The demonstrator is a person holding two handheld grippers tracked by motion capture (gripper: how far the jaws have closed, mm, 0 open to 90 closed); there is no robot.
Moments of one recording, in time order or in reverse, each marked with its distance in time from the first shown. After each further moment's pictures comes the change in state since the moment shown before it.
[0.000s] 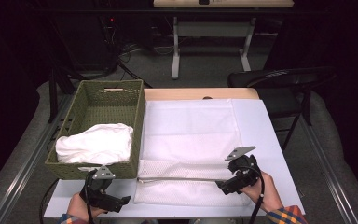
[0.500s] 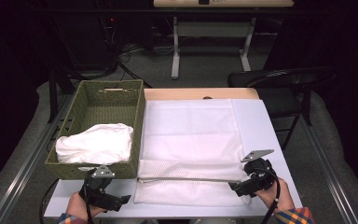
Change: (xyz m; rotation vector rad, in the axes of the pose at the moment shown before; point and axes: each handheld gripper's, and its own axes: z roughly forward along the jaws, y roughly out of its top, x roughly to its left) left arm 0.000 0.003 -0.005 -0.001 -0.003 -0.005; right arm -0.020 -0.030 -0.018 0.005 -0.023 0.108
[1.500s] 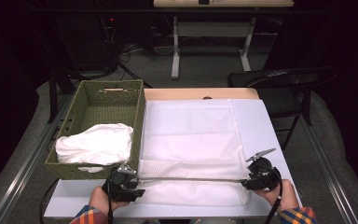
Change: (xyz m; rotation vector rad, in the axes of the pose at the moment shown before) left arm -0.017 0.026 0.047 0.094 -0.077 0.018; right arm -0.020 -0.013 0.009 0.147 -0.058 0.104
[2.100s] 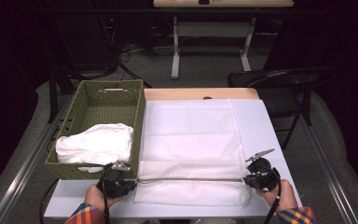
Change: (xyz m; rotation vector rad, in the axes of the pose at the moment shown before) left arm 0.014 -0.004 -0.004 -0.015 0.041 -0.042; right arm 0.001 0.000 0.004 0.013 -0.028 0.021
